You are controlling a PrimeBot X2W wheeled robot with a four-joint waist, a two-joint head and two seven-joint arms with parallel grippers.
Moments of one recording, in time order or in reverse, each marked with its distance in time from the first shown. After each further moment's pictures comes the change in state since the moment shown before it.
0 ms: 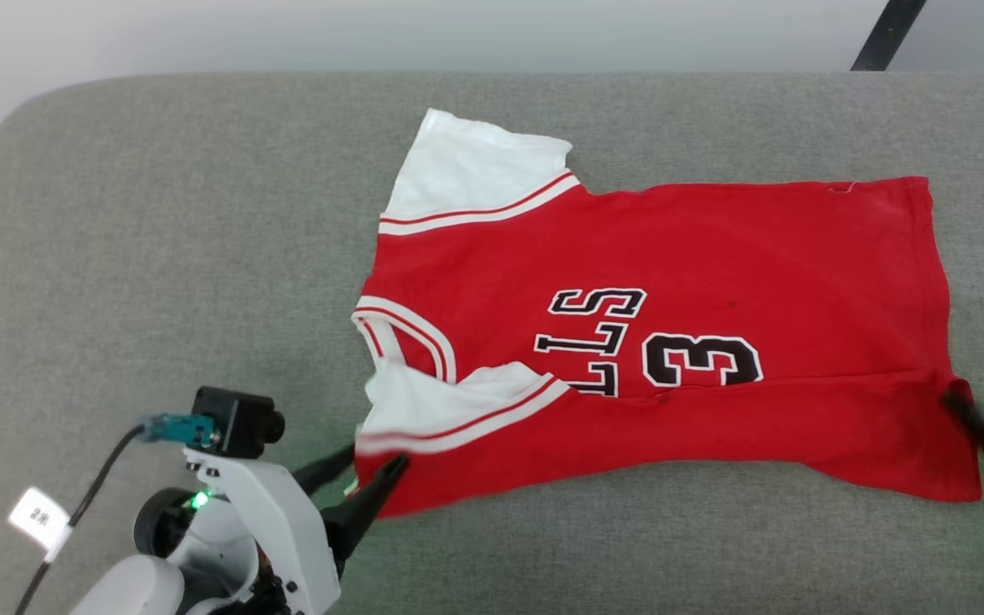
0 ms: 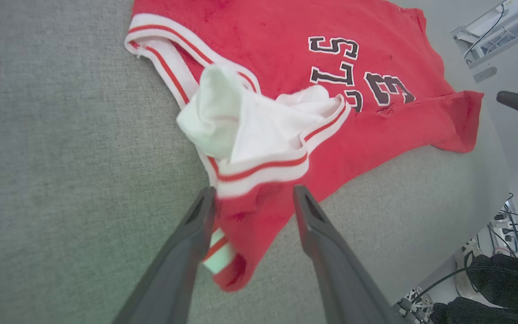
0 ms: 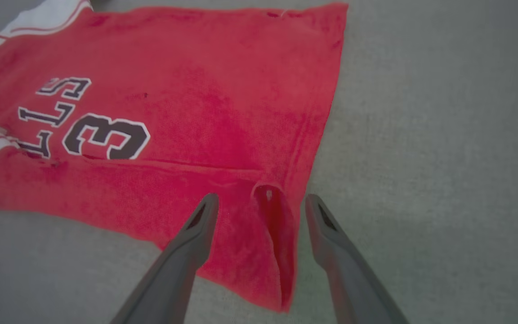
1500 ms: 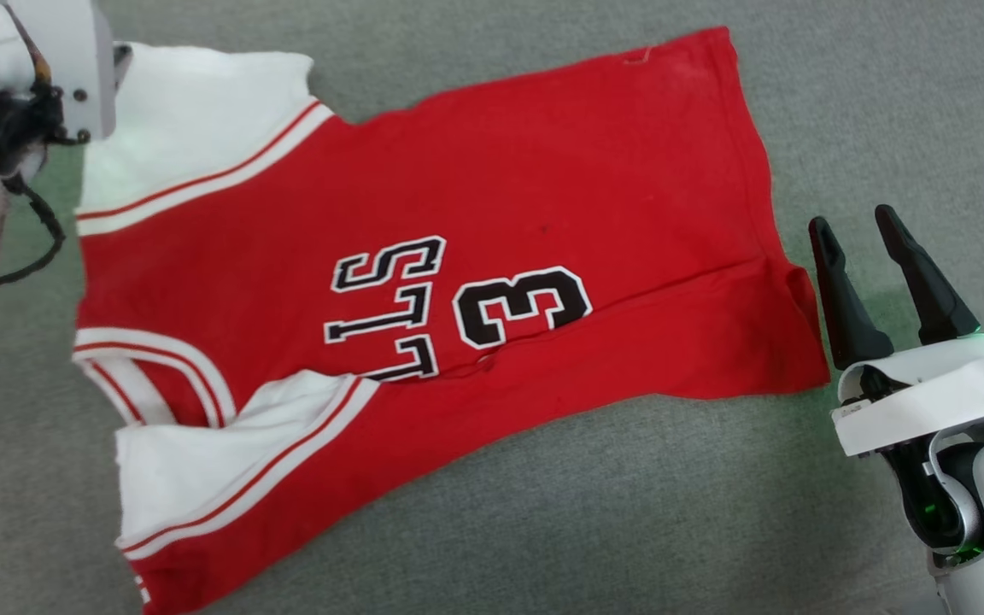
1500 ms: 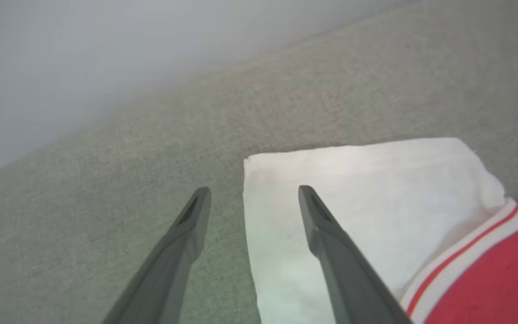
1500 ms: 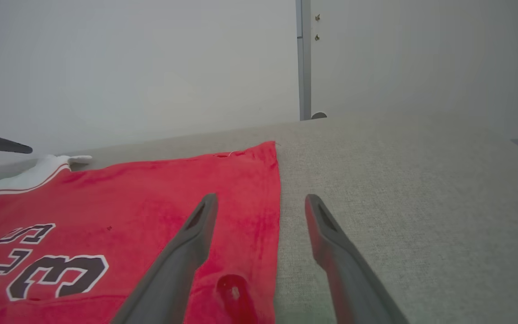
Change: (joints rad) left arm -1.138 -0.072 -0.131 1.127 0.335 -0.172 0.124; right arm -0.210 0.354 0.132 0.124 -0.244 0.000 -0.810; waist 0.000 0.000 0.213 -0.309
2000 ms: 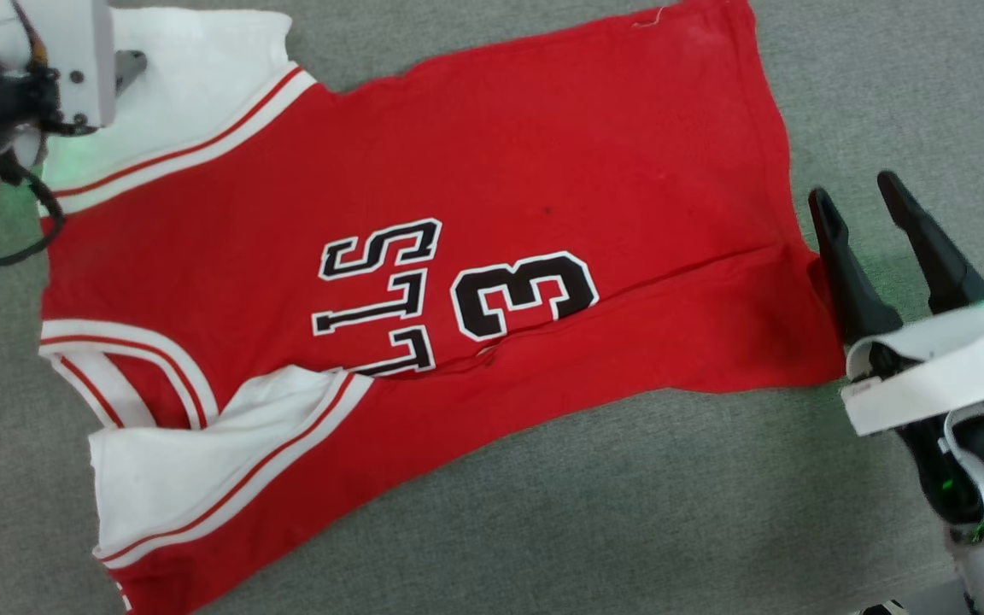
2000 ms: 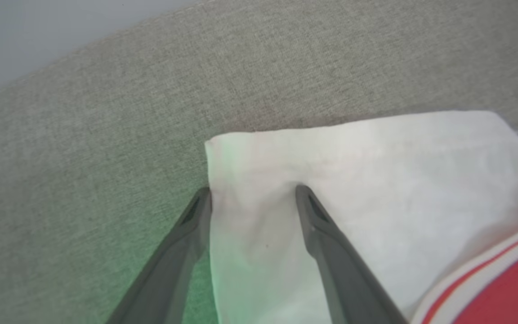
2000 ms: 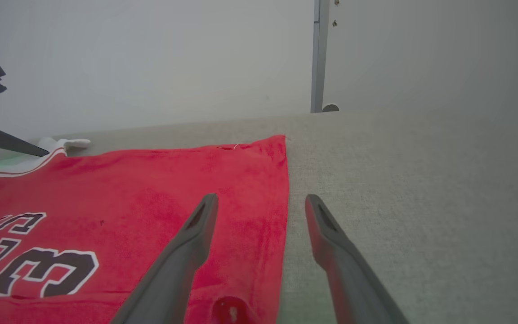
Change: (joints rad) left arm -0.030 0.018 -0.085 -0.033 -0.129 -0.001 0.176; right arm -0.031 -0.035 0.023 -0.059 0.007 0.000 0.041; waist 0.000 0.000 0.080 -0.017
